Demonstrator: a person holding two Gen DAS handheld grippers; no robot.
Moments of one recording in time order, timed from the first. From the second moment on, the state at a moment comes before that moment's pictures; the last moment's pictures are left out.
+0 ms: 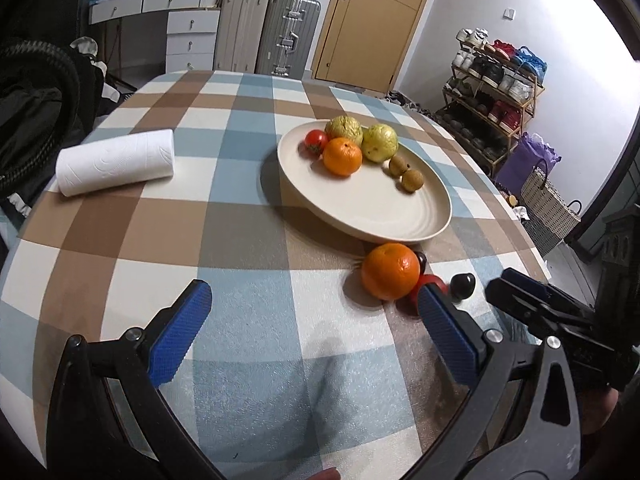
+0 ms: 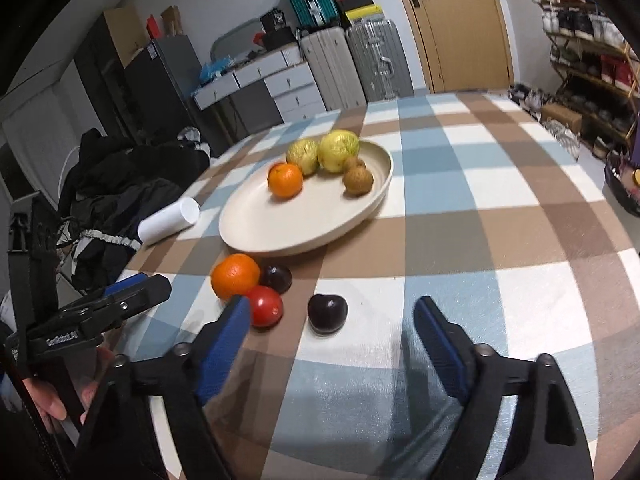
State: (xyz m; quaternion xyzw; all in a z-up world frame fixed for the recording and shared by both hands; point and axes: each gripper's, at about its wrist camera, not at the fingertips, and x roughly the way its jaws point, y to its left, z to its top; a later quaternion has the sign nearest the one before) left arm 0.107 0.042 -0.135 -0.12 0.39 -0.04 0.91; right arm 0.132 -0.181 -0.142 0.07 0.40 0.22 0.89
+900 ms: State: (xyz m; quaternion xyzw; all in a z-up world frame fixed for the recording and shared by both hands) left arm 0.146 0.026 -0.146 -0.12 0.43 -0.08 0.89; right arm 0.142 -0.184 -0.152 0.09 0.43 0.23 0.87
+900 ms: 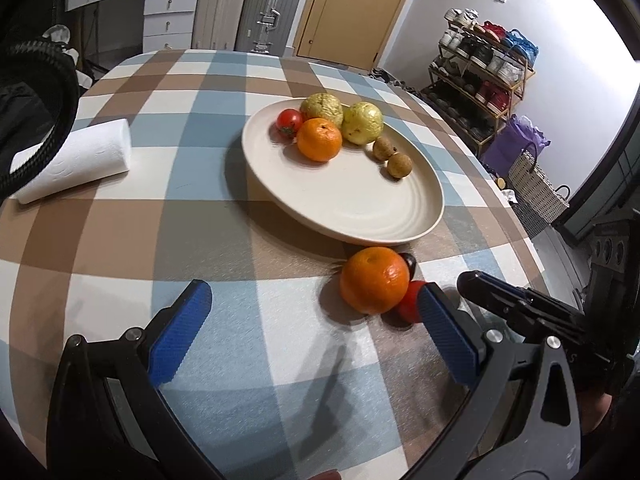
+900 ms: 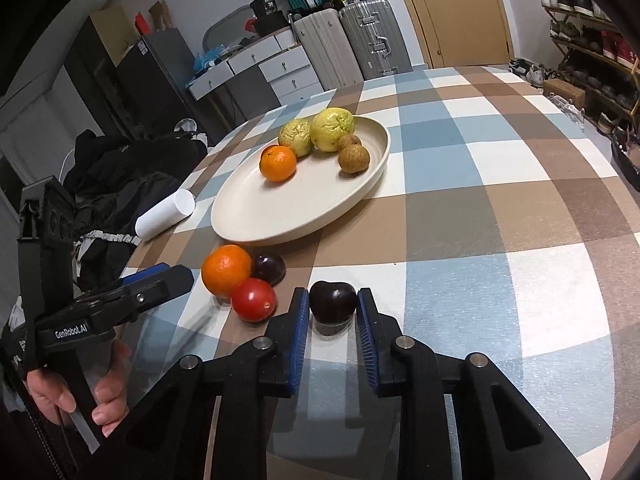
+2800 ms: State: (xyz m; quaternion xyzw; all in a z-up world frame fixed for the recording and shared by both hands) left arm 0.166 0.067 -0.130 -0.24 0.40 -0.20 0.86; right arm 0.147 -0.188 -0.125 0.10 0.39 0.24 0.89
